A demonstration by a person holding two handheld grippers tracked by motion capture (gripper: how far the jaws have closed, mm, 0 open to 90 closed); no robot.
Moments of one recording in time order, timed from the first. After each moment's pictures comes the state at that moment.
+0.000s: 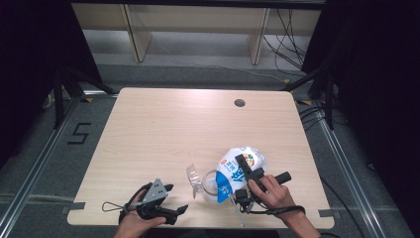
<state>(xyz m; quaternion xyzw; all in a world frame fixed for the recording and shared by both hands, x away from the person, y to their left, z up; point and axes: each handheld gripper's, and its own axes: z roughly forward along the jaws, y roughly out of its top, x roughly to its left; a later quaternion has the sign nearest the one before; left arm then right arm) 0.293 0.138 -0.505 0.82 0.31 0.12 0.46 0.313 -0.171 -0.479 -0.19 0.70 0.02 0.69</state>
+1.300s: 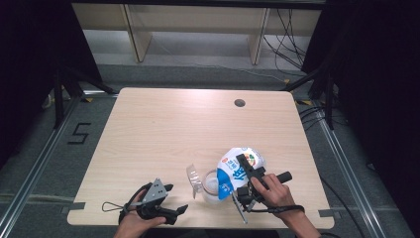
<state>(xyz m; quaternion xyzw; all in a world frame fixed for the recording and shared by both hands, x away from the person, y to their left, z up) 0.294 0.138 -0.505 0.82 0.31 0.12 0.46 0.318 -0.172 -0.473 -0.17 0.71 0.07 0.68</state>
